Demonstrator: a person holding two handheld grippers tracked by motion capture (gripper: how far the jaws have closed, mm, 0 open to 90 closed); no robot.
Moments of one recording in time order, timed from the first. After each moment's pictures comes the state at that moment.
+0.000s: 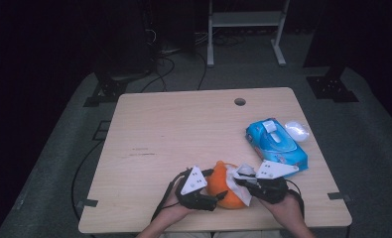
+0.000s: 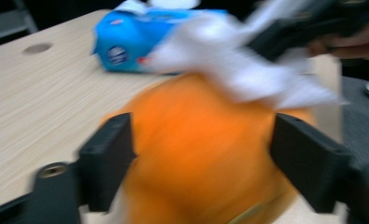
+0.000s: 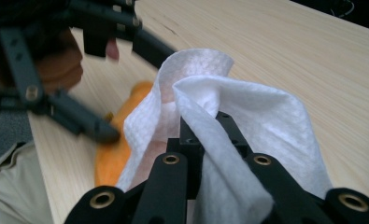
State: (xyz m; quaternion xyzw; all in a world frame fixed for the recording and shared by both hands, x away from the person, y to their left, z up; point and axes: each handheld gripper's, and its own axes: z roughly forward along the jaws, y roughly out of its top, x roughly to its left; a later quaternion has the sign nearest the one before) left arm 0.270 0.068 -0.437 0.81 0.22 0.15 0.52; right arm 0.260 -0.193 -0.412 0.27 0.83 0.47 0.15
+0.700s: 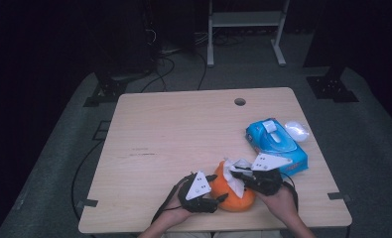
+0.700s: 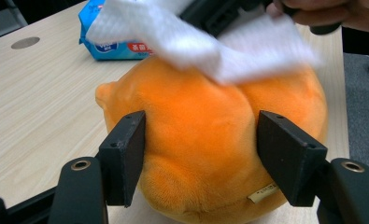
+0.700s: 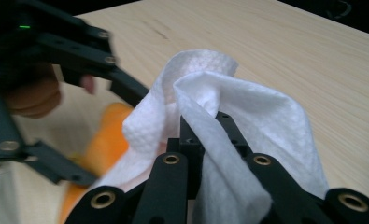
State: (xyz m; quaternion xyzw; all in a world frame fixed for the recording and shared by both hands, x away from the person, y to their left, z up) left arm 0.259 0.059 -0.447 0.84 0.17 0.16 0.50; right arm 0.284 -0.185 -0.413 0.28 0.82 0.47 0.16
